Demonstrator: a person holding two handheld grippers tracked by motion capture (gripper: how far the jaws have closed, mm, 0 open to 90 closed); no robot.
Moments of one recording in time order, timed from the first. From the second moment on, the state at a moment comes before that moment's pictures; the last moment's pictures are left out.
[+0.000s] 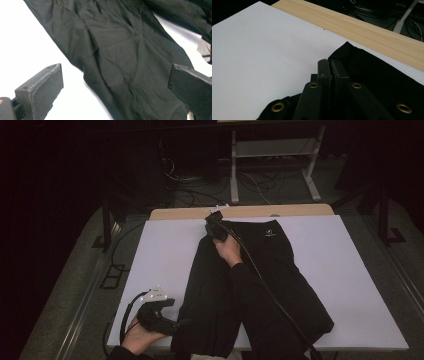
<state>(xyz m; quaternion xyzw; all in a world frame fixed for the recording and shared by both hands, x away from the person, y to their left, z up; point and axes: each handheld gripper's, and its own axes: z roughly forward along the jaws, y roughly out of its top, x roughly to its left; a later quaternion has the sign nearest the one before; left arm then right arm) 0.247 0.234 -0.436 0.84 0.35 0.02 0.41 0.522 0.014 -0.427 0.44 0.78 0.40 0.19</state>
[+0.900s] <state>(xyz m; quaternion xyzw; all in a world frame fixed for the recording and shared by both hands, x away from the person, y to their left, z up) 0.243 0.254 -0.448 0.84 0.37 -0.05 0.39 0.520 0.009 -0.425 0.44 0.78 0.41 0.19</state>
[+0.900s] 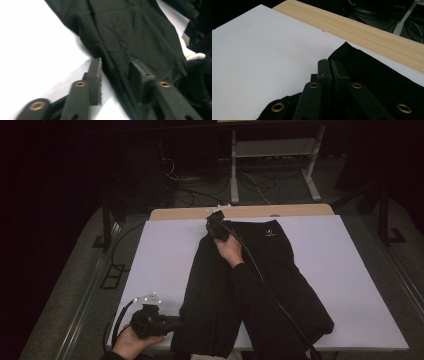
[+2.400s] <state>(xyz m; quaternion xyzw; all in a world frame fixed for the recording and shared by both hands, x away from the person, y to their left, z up) 0.227 0.184 -0.405 0.89 0.18 -0.07 0.42 0.527 -0.069 -0.377 0.47 0.76 0.44 0.14</state>
